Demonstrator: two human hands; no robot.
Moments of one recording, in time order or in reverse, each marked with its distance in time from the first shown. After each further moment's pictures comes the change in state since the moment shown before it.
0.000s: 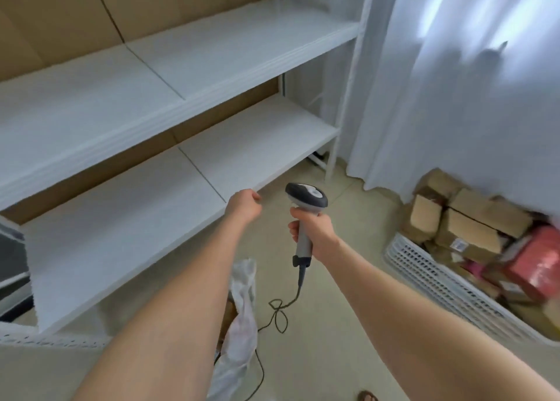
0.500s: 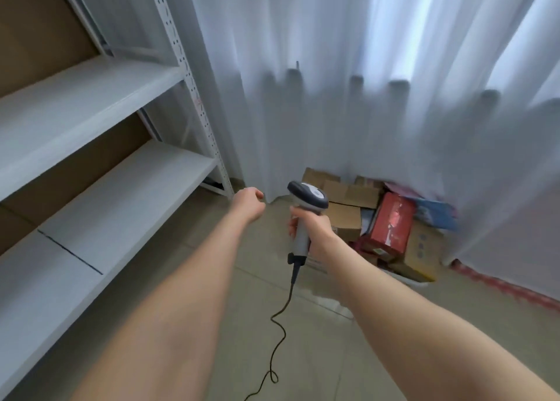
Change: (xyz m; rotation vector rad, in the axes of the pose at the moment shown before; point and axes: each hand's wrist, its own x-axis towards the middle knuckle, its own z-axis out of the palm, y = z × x) left_hand -0.067 0.341 0.181 0.149 -0.175 0.357; right_hand -0.036 -0.087 -0.344 0.391 0.244 -0.067
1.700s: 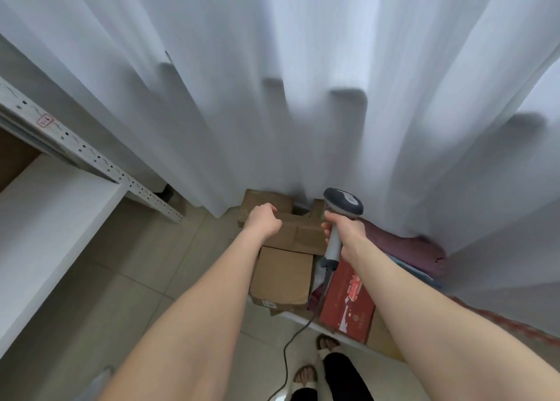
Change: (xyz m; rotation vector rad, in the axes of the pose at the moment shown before) left_hand 0.347 0.243 0.235 0.106 -0.283 -0.089; right_hand 0.384 -0.203 -0.249 0.030 0.335 0.153
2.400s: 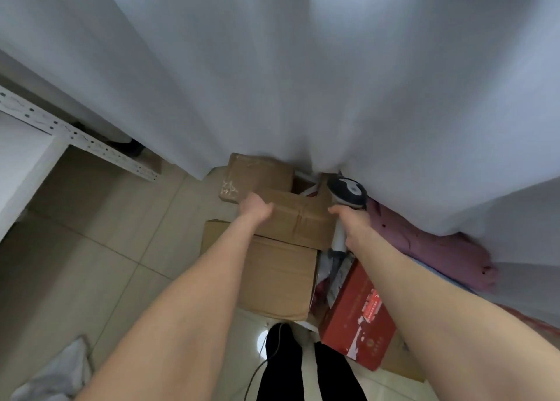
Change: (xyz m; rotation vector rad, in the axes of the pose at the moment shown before) left_hand 0.174 -0.059 0.099 -0.124 -0.151 -0.280; right_hand 0.193 0.056 0.028 -0.294 0.144 0.129
